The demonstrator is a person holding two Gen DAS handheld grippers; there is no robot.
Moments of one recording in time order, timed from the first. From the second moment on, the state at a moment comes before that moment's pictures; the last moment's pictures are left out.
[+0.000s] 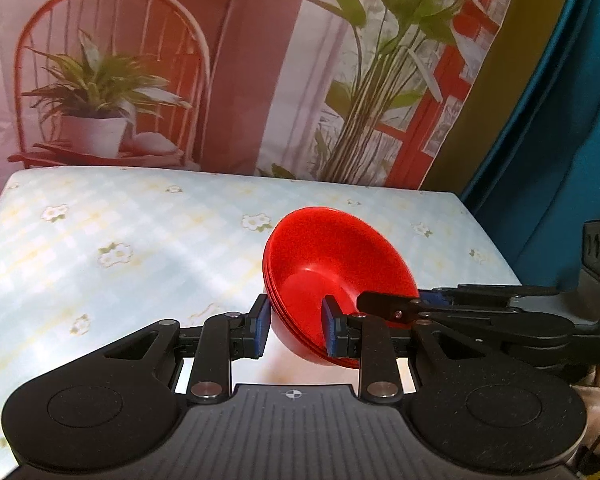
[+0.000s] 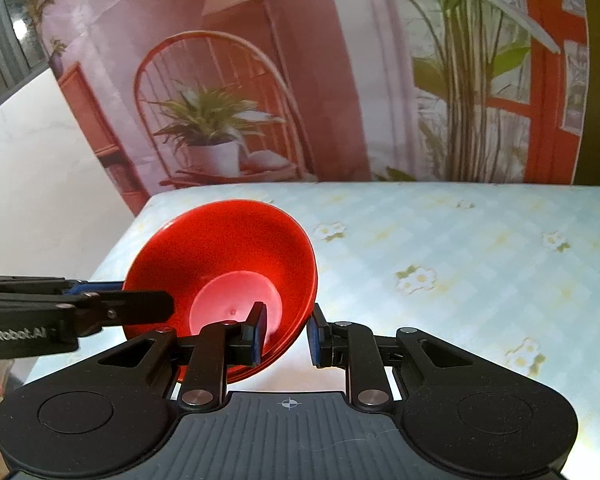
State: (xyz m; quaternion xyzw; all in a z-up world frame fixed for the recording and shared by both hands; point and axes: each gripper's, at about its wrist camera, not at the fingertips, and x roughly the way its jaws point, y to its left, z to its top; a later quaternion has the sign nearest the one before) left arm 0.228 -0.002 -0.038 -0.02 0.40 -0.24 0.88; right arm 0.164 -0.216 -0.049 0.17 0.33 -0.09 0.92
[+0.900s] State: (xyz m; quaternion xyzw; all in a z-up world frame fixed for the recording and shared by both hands) left arm 0.158 0.073 -0.086 -0.07 0.45 -0.21 0.86; right arm 0.137 -0.121 -0.105 0.16 0.40 -0.03 0.90
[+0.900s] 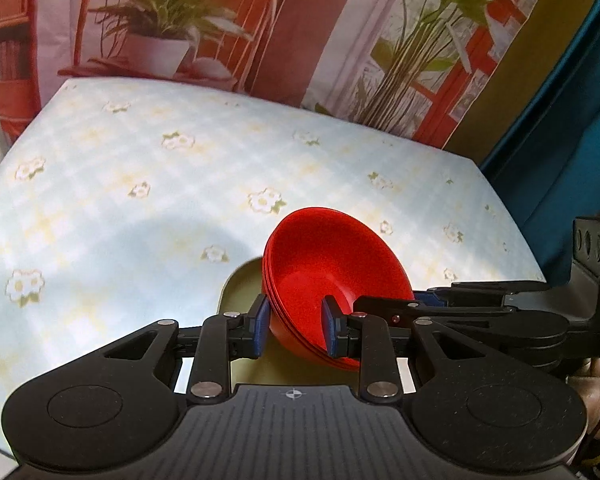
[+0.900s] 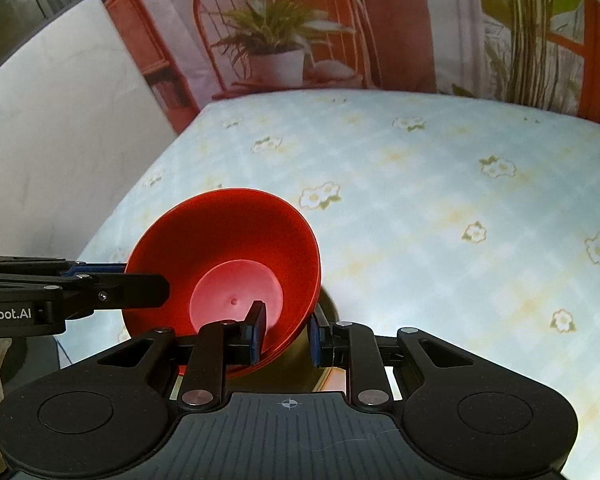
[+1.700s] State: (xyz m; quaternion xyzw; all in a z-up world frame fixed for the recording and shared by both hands) left arm 0.155 0.073 -0.090 -0.05 0.44 -0.20 0.87; right arm 0.132 -0.108 -0.103 0.10 0.40 -0.05 0.91
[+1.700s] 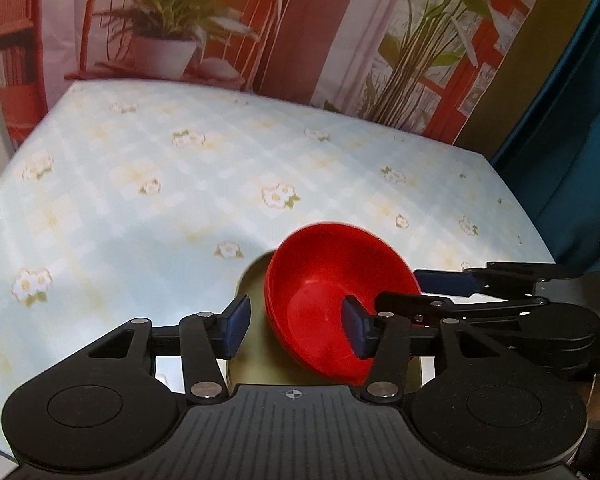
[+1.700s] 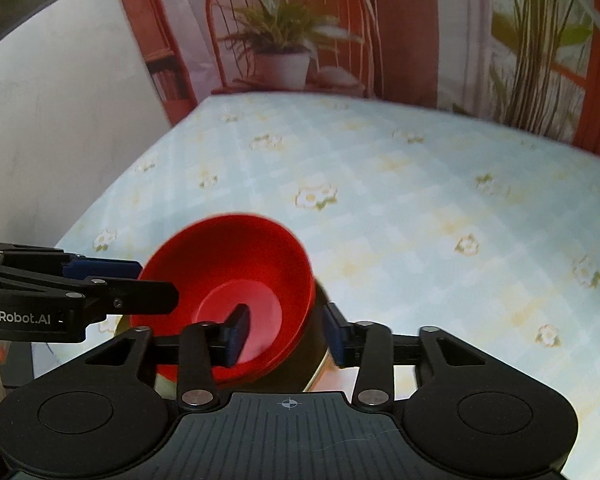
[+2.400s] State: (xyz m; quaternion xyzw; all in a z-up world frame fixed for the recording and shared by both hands) left arm 0.108 0.068 -0.003 -0.01 0.27 -0.13 0.95; right arm 0.058 -0.142 -0.038 0.08 0.26 -0.15 0.95
